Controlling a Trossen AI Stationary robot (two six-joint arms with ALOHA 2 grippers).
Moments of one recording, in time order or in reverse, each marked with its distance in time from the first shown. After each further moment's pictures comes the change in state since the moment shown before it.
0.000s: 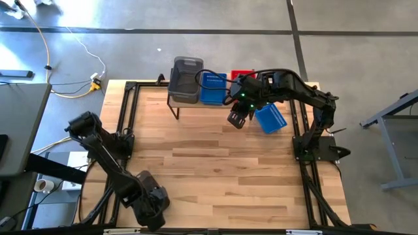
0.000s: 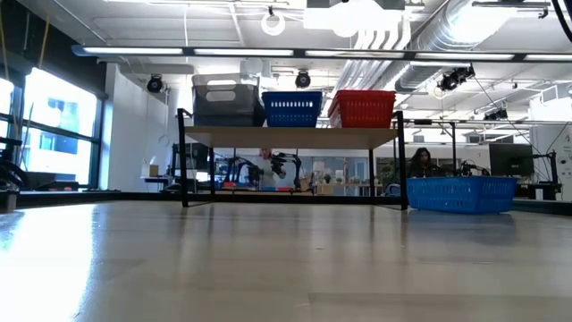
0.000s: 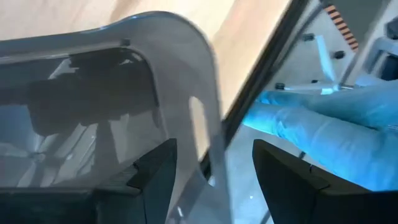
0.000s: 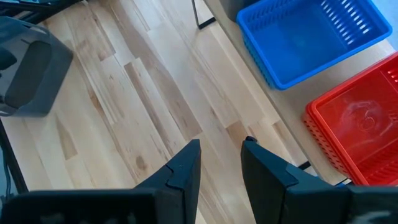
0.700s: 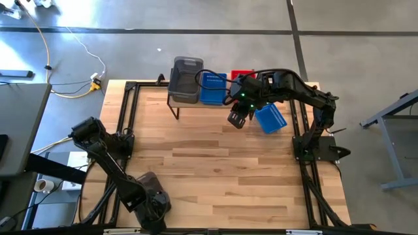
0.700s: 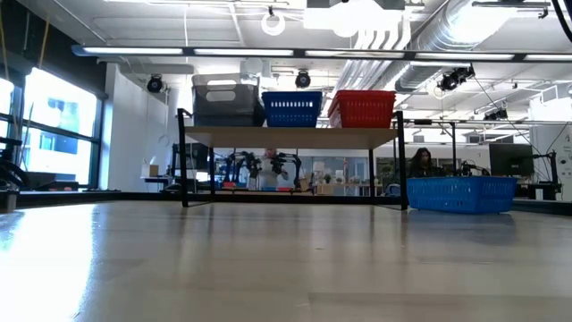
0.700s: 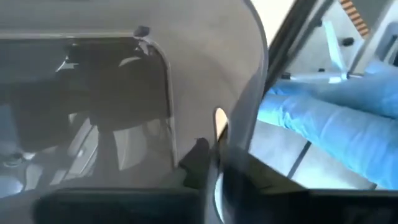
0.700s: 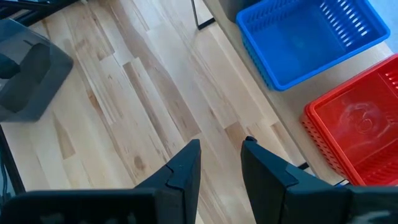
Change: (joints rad) left arm -0.001 0.096 0.000 0.084 0.040 0.018; right arm 0.000 0.000 0.000 0.000 0.004 -0.011
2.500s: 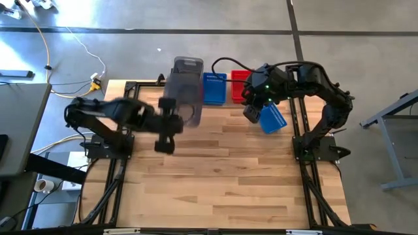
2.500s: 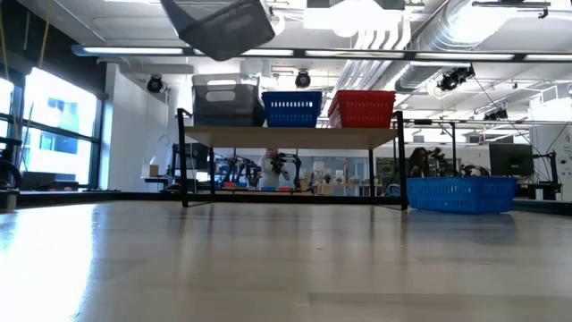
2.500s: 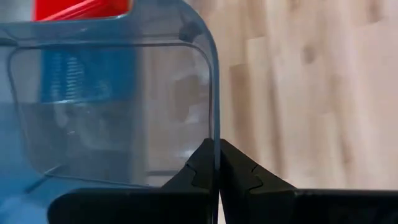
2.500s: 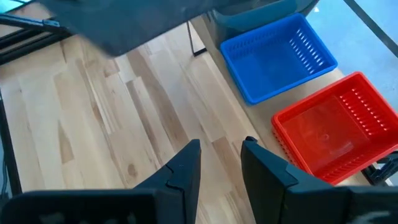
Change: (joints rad) left arm 0.672 -0.233 0.752 -1.010 -0.438 1.474; right arm -0.008 -0.129 0.000 0.000 0.042 -0.086
